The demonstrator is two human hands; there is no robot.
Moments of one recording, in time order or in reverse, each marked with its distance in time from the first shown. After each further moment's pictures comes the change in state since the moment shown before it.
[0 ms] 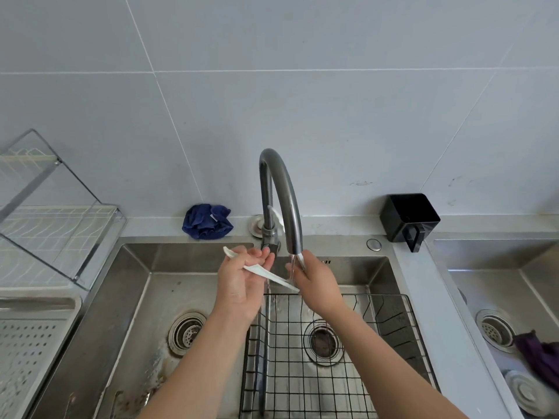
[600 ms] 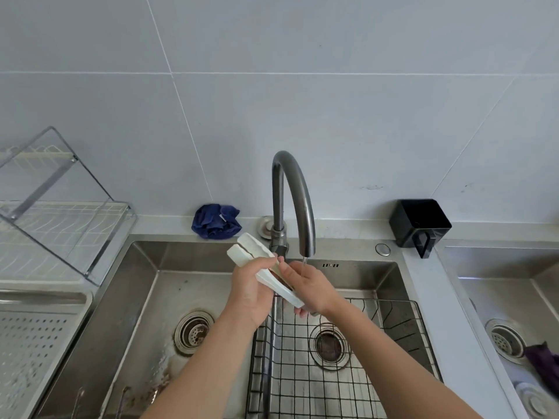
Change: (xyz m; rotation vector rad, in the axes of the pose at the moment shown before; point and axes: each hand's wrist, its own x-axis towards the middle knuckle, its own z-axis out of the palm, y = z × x) left_hand -0.003 0.004 -0.005 0.219 -0.078 -0.124; right_hand 0.002 -0.023 0.004 0.228 -0.358 0.187
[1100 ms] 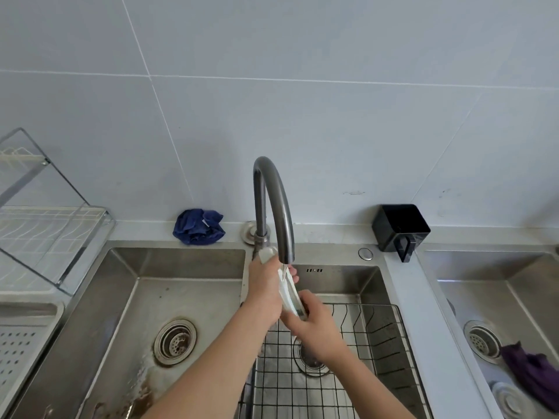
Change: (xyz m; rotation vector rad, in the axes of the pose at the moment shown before) left_hand 0.024 -0.036 0.048 0.204 0.181 -0.019; right_hand -0.042 0.061 0.003 0.040 0.227 -0.115
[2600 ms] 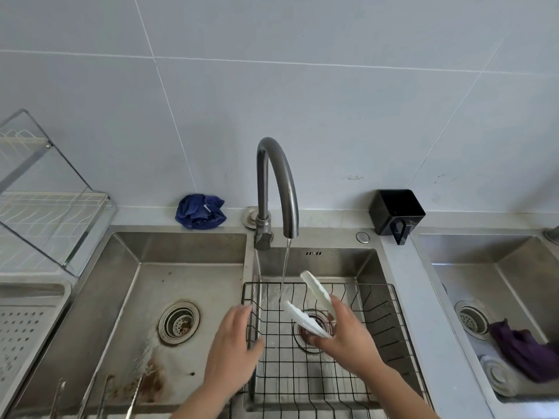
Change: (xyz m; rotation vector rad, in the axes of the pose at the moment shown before) left_hand -0.056 -0.093 -0.156 1.426 -0.056 0.450; right_hand -0.057 0.054 -0.035 -0.605 0.021 0.128
